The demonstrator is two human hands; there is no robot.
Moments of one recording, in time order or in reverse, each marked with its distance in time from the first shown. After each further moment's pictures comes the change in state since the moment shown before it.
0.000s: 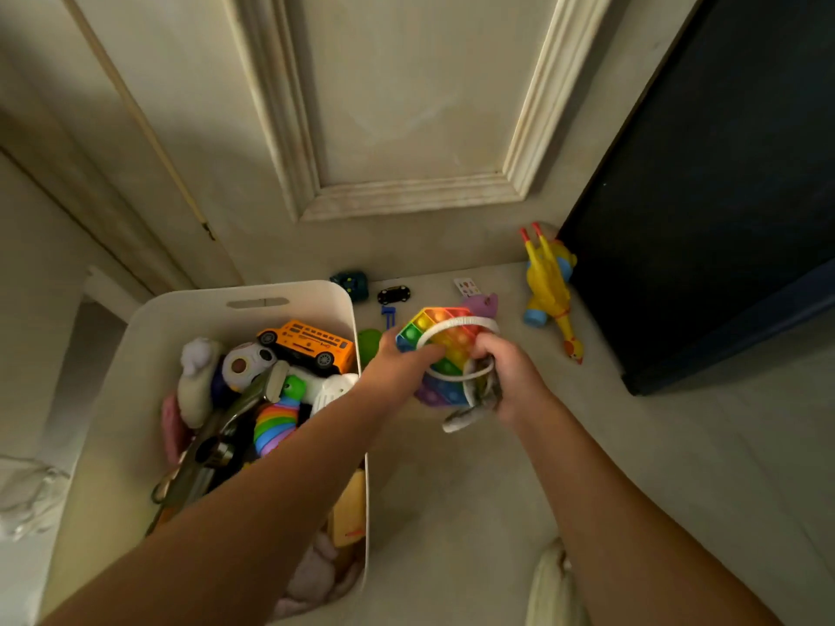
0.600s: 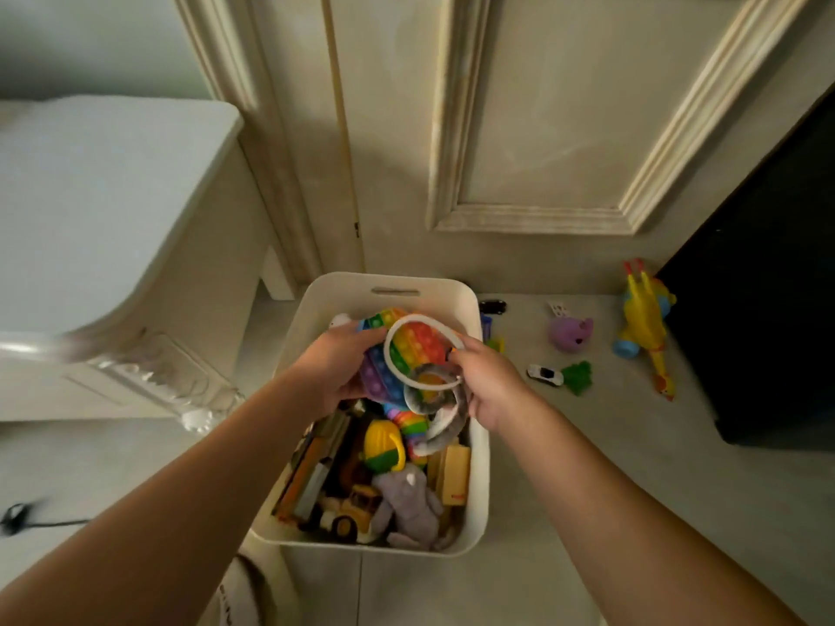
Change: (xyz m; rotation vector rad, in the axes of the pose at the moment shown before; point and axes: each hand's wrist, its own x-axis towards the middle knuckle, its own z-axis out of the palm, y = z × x) left_hand -0.085 -0.008 -0.183 -0.208 0.232 0.002; right_hand -0.065 0.030 0.154 -0.246 -0.179 -0.094
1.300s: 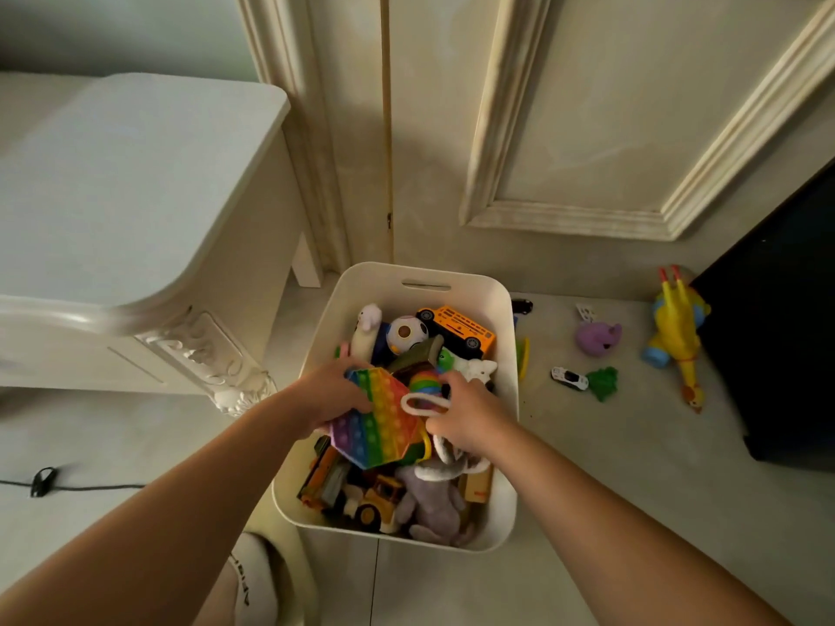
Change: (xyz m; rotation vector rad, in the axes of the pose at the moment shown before) left_hand -0.003 -0.036 -0.060 0.476 -0.090 -0.136; right_hand 0.005 0.044 0.027 -1.216 -0.089 -0.119
